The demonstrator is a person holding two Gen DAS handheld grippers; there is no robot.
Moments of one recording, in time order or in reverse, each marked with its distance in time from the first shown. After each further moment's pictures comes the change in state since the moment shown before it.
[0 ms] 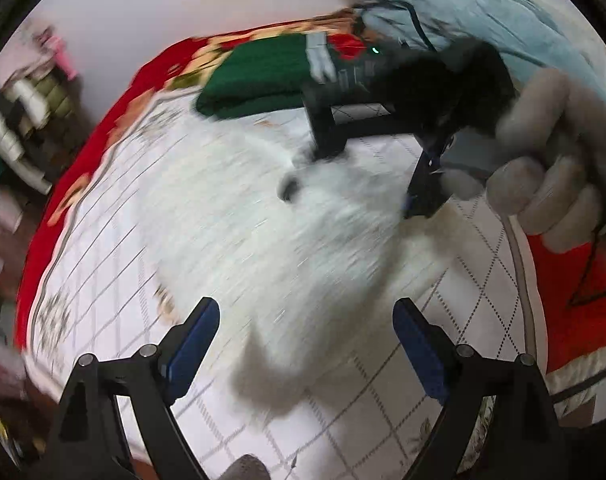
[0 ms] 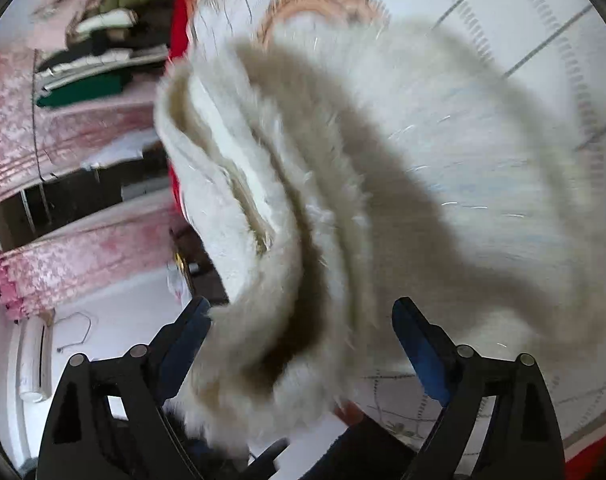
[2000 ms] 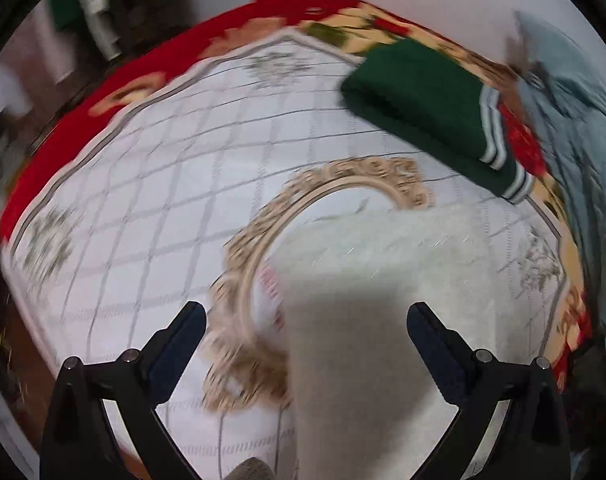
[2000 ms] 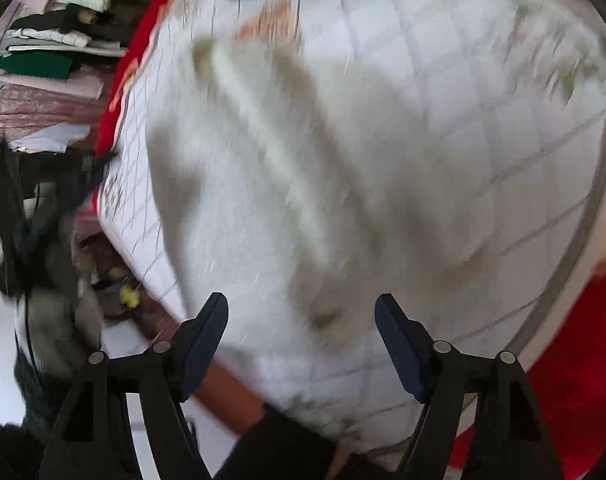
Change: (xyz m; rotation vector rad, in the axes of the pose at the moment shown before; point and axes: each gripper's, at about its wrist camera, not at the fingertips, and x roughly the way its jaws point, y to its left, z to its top) left arm 0.067 0.138 0.063 -0.549 0.103 0.058; right arm 0.038 0.079 -0.080 -0.119 -0.174 -0.426
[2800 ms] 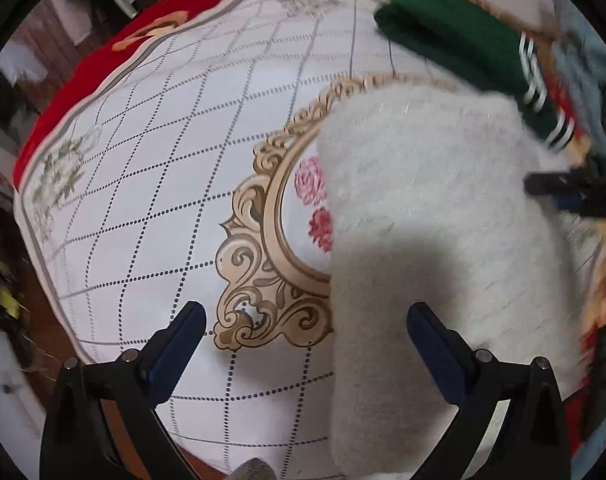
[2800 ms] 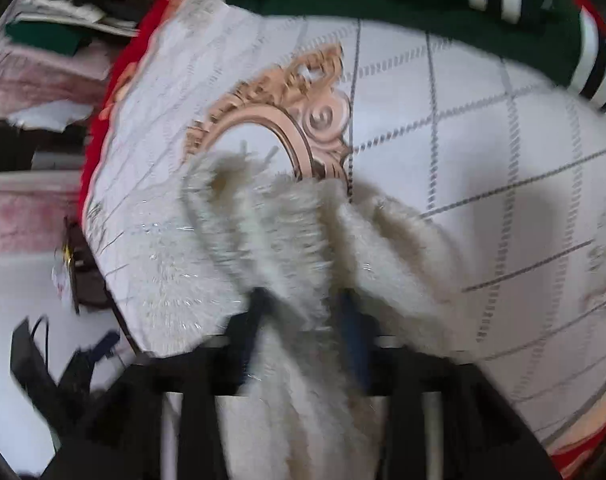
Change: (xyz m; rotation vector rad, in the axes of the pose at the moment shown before) left arm 0.029 0.009 -0.044 -0.040 0.132 0.047; right arm 0.043 -0.001 0.185 -0.161 0.032 0.003
